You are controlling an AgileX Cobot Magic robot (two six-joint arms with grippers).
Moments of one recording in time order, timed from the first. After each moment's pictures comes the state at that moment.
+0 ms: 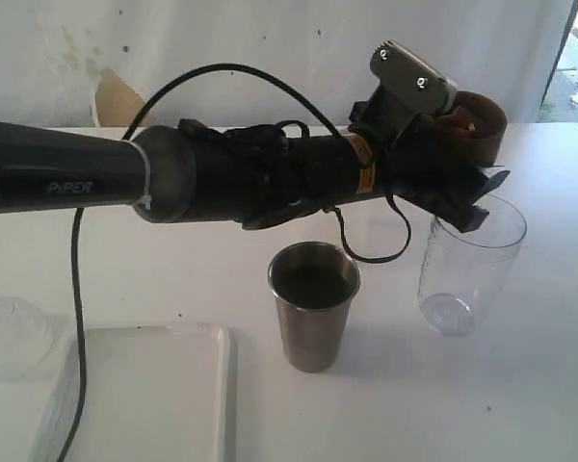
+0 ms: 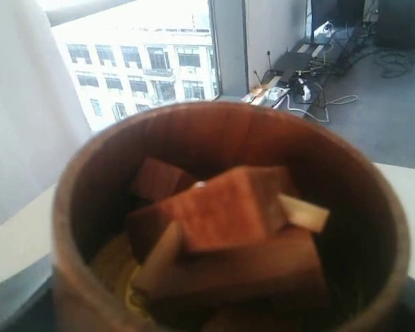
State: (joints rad) left arm -0.86 2.10 -1.53 0.68 -0.37 -0.47; right arm -0.03 0.01 -0.01 -0.09 0.34 0.08
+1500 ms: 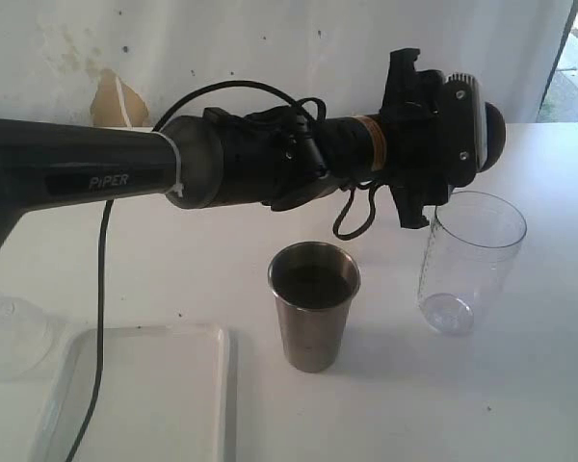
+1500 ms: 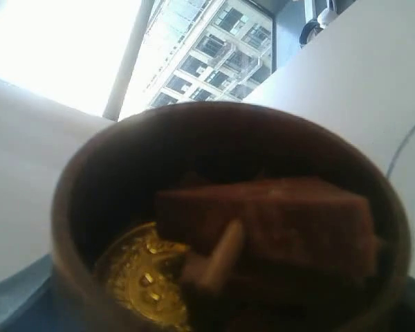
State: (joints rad) left arm -0.86 2.17 -1.68 0.59 -0.21 0.51; right arm -0.03 0.01 -0.01 -0.09 0.34 0.08
